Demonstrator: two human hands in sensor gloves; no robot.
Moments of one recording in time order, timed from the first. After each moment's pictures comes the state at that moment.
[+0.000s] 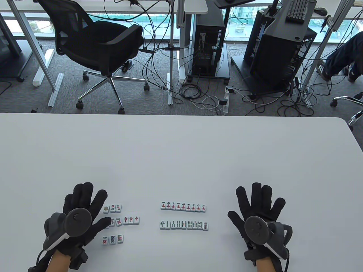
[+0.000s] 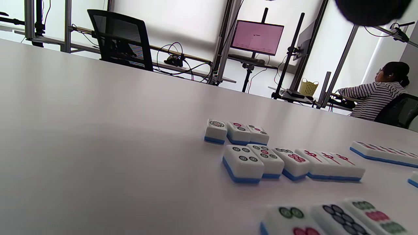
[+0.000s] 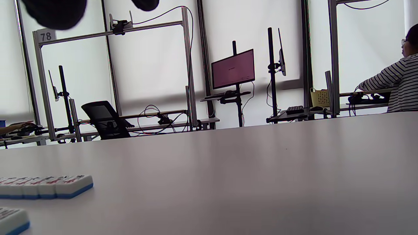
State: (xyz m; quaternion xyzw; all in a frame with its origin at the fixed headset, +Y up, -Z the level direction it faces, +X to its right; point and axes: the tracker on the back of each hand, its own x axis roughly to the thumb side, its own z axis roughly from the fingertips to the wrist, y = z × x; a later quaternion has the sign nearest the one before) left_hand -0.300 -0.733 -0.236 0.00 -0.06 0.11 0.99; right_hand 0.216 -0.716 -0.247 0.07 -0.10 0.99 0.08
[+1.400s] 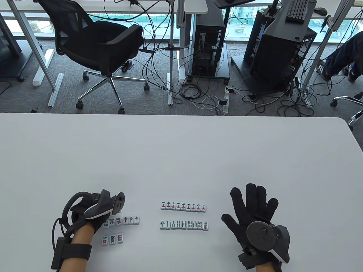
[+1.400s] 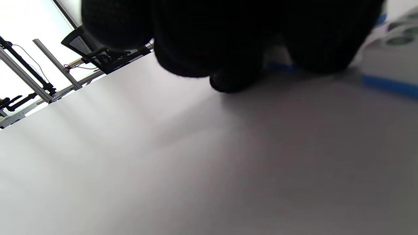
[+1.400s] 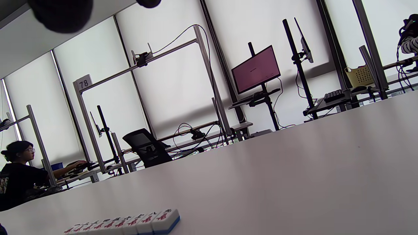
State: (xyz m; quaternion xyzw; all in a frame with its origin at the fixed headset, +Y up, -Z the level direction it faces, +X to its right) left_hand -0.247 -0.767 -0.310 -0.12 -0.06 -0.22 0.97; right_hand 0.208 -0.700 -0.234 0.12 -0.12 0.96 0.20
